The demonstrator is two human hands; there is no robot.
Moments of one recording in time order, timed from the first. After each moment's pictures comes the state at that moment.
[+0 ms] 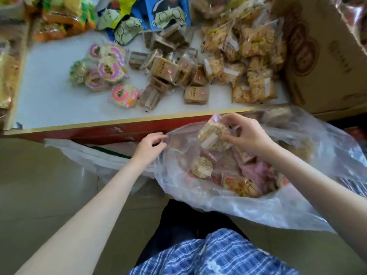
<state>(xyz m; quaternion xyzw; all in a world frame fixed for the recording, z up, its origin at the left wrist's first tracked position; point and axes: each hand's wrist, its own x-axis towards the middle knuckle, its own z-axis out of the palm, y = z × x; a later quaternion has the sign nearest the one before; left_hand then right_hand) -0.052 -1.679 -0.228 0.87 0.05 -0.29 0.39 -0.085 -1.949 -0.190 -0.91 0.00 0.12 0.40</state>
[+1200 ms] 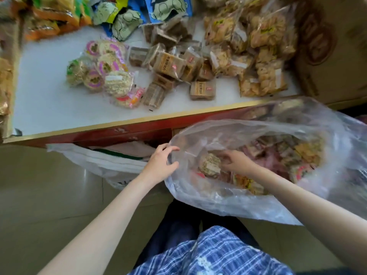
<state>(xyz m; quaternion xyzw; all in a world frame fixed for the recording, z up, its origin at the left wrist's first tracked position) -0.071 -1.663 -0.234 0.87 -0.06 -0.37 0.32 -0.112 -1.913 -0.293 -0.87 0.06 0.38 0.31</state>
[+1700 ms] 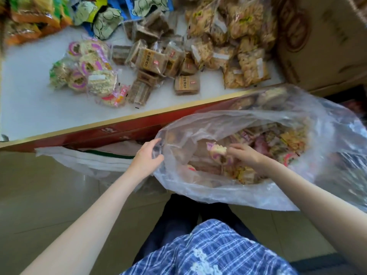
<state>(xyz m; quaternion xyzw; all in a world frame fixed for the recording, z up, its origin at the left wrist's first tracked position) -0.071 -1.667 -0.233 0.88 -0.02 -0.36 0.31 -0.137 -1.947 -0.269 -0.70 0.27 0.38 0.54</state>
